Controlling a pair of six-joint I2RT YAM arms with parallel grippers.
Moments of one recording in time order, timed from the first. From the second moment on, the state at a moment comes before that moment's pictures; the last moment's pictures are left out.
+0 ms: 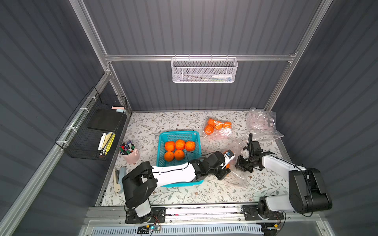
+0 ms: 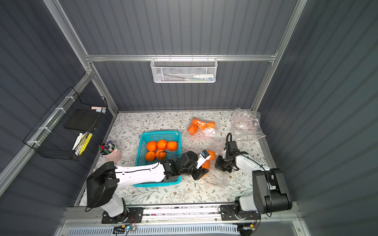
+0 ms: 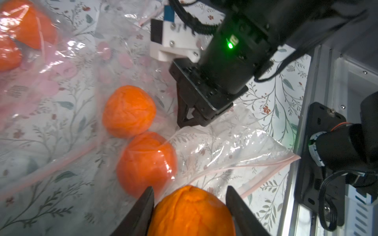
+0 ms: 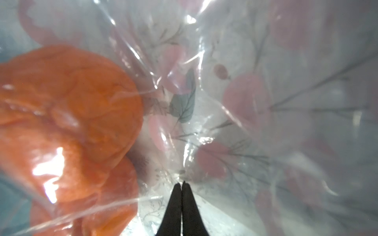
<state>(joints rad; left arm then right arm) -1.08 1.64 1.09 -0.09 0.02 -0.15 0.12 1.40 0.62 -0.50 -0.39 0.50</state>
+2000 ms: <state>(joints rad) -0.74 1.65 0.79 0.13 -0.36 -0.19 0.12 1.40 0.62 -0.49 -0.39 0.50</state>
